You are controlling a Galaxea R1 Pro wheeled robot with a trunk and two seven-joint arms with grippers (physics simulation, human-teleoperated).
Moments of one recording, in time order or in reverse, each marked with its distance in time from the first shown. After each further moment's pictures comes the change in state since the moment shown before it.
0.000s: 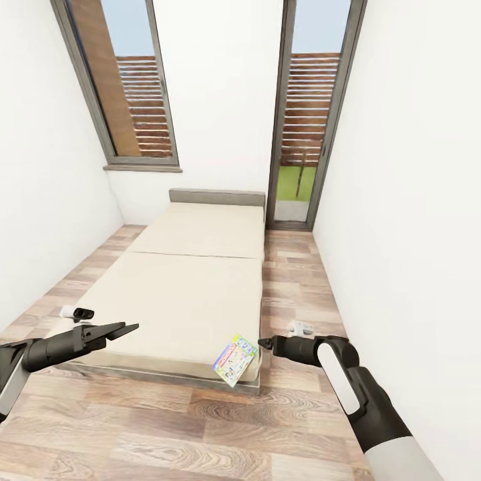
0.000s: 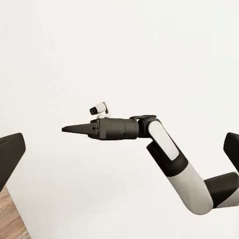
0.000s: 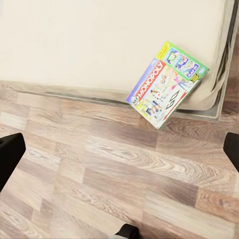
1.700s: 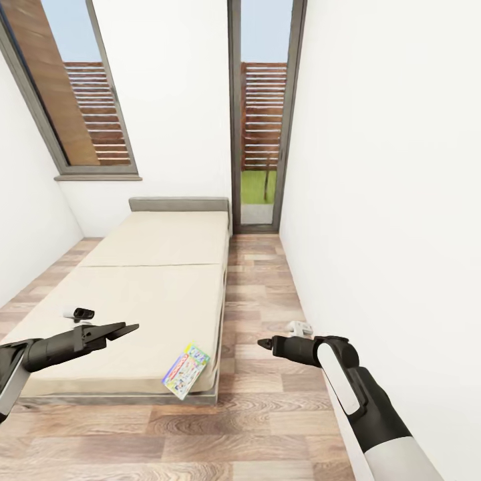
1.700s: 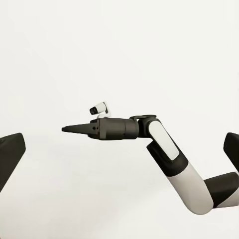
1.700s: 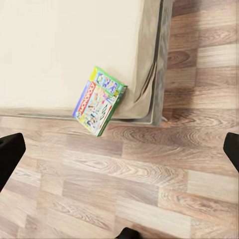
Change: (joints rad) left arm 0.000 0.000 -0.002 0.000 0.000 0.001 0.001; right arm 0.001 0.000 0.001 0.001 -0.002 0.000 0.000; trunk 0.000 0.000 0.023
